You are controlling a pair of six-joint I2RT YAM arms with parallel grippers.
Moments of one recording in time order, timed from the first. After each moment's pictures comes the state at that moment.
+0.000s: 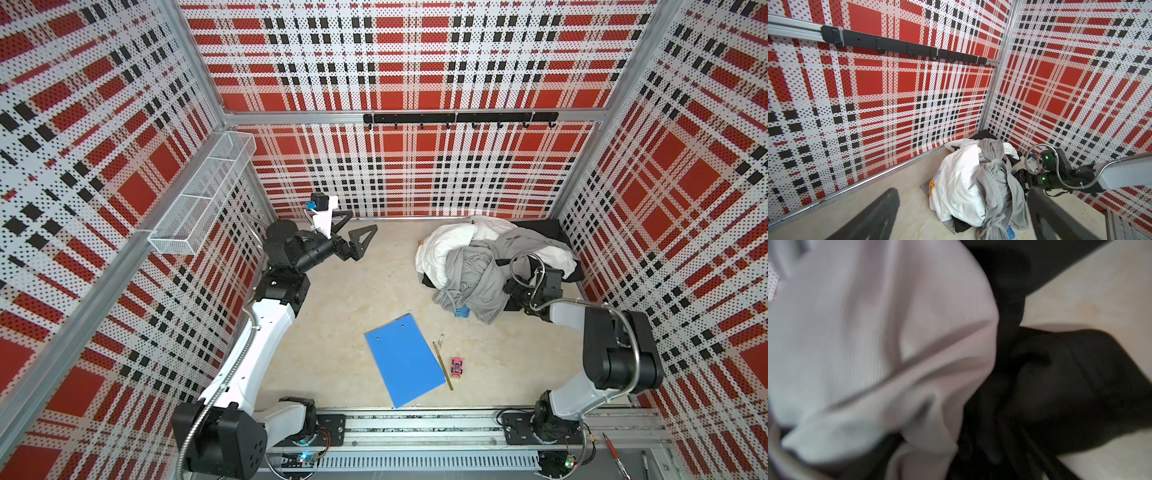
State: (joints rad) left arm -0.13 1.19 1.10 0.13 0.68 -0.17; right arm -0.12 1.66 0.71 0.15 -0.18 0.62
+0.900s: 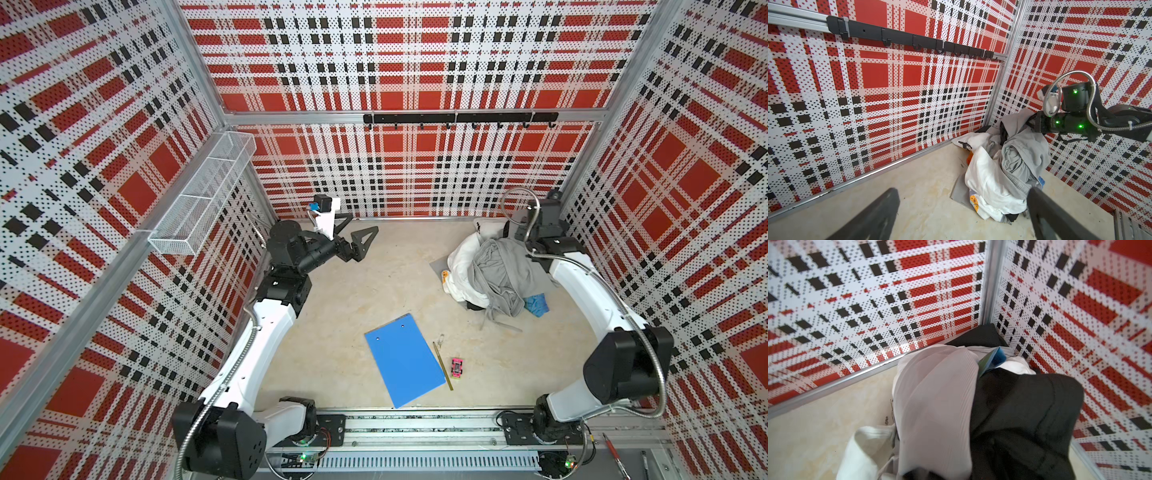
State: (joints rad) left arm -0.14 1.19 1.10 0.09 0.65 -0.15; right arm 0.18 1.60 1.46 -0.43 0.57 0.28
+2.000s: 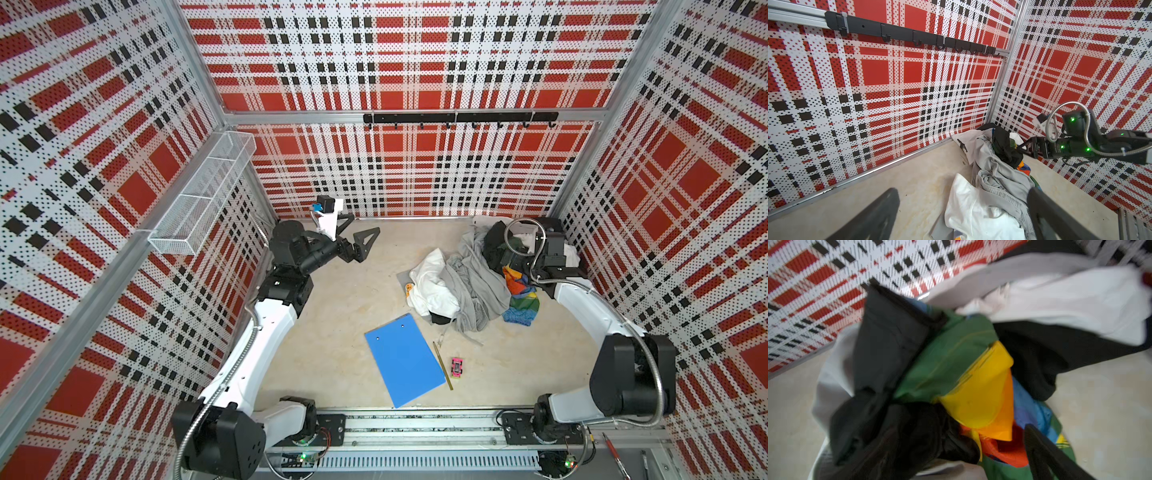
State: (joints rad) left arm -0.16 1.19 1.10 0.07 0.62 -0.13; right arm -0.01 1.48 1.00 -0.22 -0.04 0.39
